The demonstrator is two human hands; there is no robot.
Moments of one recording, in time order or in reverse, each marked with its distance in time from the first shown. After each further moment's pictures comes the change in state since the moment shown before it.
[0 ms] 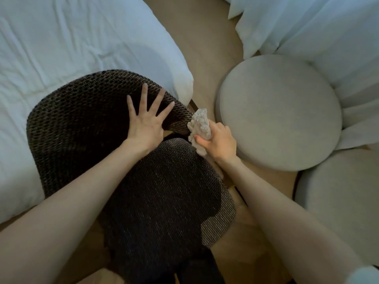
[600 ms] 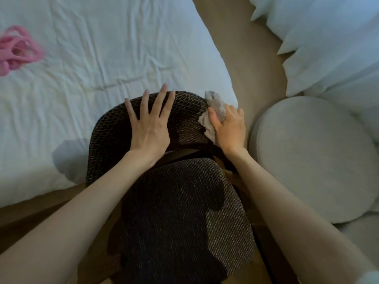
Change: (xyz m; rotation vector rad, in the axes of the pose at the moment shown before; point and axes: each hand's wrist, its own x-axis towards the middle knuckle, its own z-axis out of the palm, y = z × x) left_hand -0.033 -0.103 -0.012 -0.269 0.270 -0.307; right_hand 0.078 -0.143 0.005 0.154 0.263 -0.221
